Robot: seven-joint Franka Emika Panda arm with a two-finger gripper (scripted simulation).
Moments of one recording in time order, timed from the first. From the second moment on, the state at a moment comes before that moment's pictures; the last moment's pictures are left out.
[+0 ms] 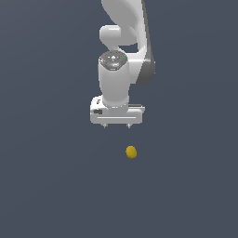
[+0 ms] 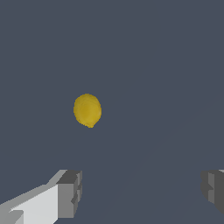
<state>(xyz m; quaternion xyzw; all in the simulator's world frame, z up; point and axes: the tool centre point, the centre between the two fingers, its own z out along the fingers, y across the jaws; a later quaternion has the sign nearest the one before) 0.003 -0.008 0.180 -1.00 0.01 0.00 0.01</state>
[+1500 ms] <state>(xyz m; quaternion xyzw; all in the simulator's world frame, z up) 0.019 0.033 0.153 -1.00 0.06 0.00 0.01</state>
